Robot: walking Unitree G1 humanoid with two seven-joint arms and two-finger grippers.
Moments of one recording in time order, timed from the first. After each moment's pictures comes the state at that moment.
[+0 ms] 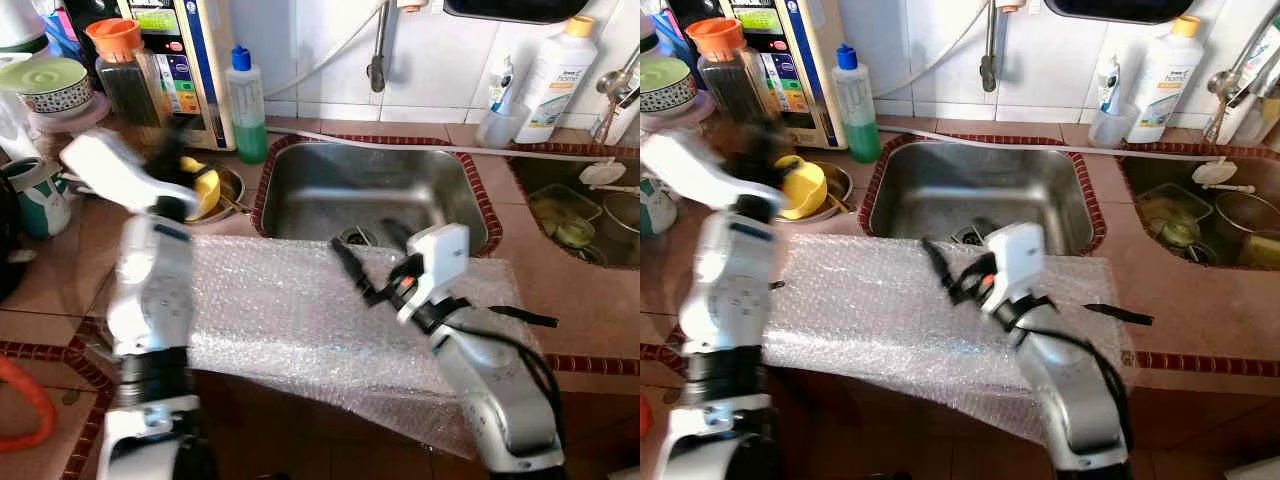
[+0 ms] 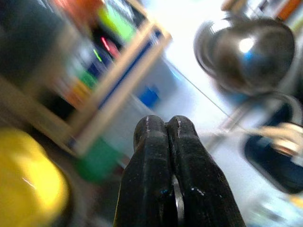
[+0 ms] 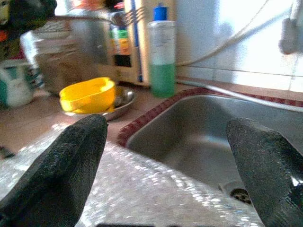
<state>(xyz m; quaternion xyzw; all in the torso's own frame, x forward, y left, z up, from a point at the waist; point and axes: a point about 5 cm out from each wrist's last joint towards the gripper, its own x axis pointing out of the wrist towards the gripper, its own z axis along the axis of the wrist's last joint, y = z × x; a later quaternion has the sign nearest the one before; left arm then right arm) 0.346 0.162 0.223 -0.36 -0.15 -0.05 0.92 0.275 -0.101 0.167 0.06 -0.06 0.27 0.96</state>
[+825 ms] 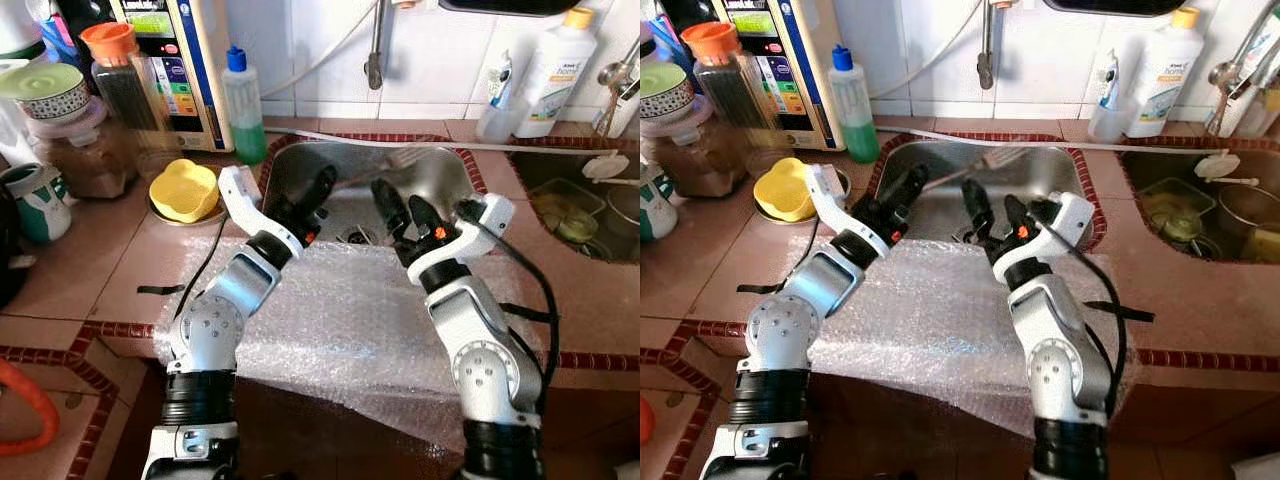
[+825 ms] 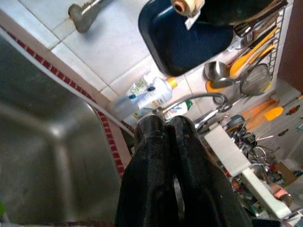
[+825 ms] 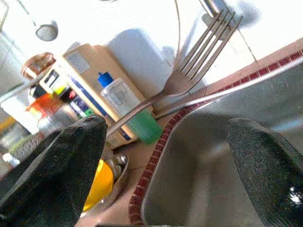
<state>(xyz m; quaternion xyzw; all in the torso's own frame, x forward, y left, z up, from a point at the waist) 0.324 0.069 0.196 -0.47 0.03 -0.33 0.82 0.309 -0.109 0.182 0.35 -0.05 0.17 0.92</state>
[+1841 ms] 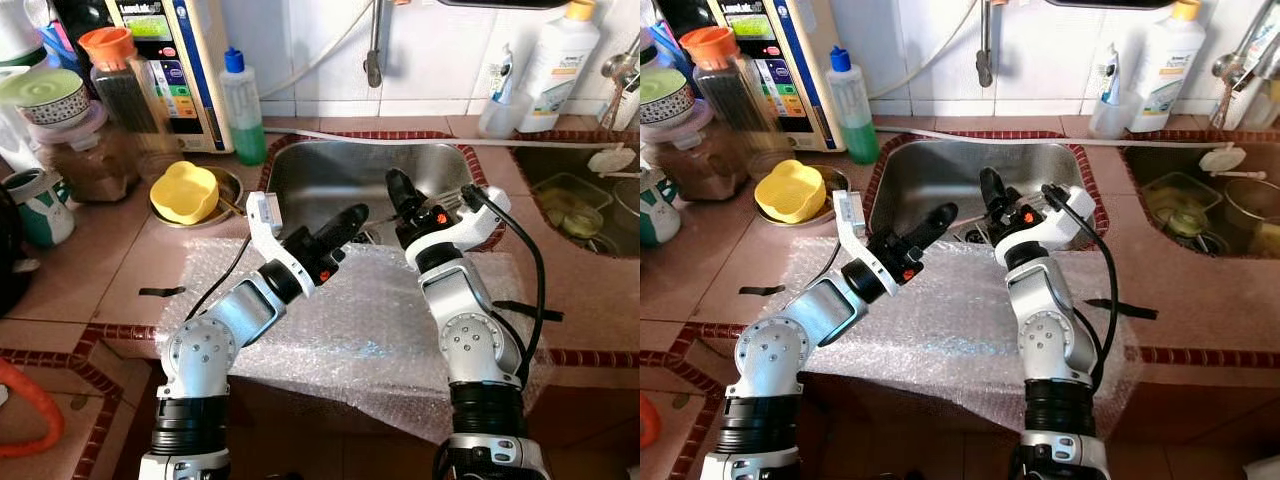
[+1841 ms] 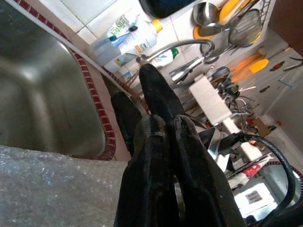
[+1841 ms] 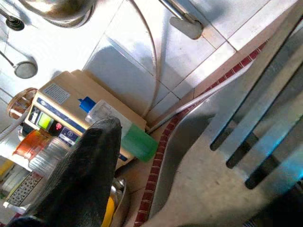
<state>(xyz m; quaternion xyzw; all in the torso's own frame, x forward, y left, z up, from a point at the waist) 0.295 0.056 0.183 -0.46 0.10 -0.41 0.79 0.337 -0.111 0.175 0.41 -0.05 0.13 0.90</state>
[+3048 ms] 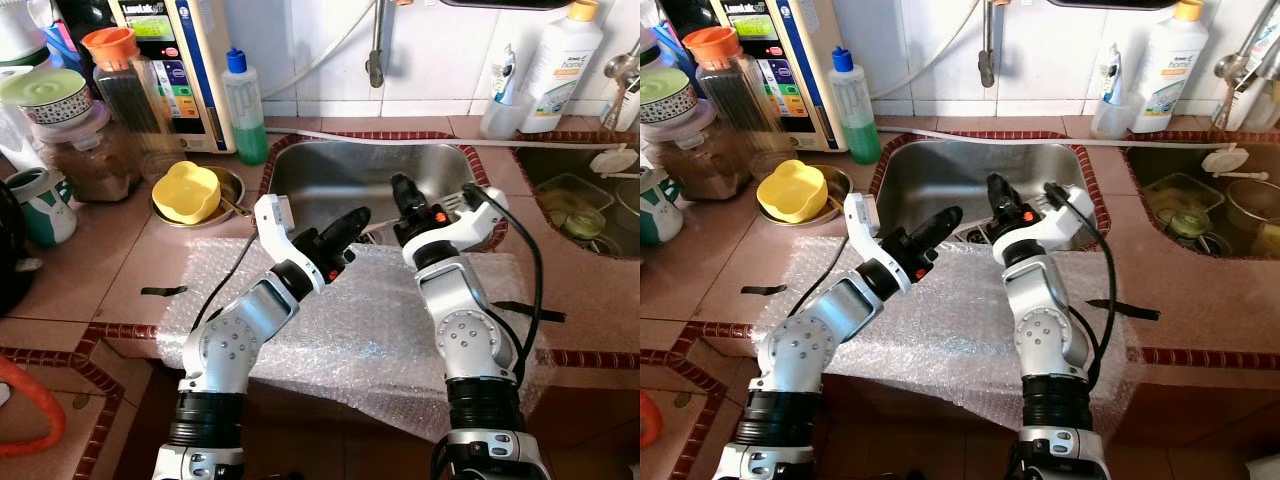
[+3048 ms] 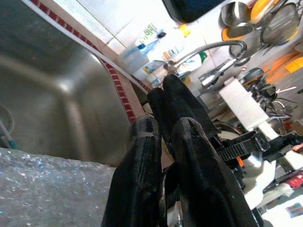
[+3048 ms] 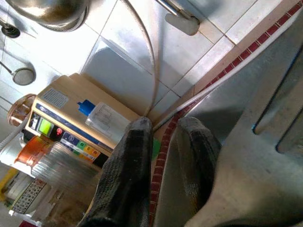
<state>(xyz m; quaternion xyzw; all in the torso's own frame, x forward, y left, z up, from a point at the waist) 0.310 0.050 0.168 -0.41 0.09 -0.35 0.84 0.341 -0.109 0.173 0.43 -0.04 0.12 0.89</state>
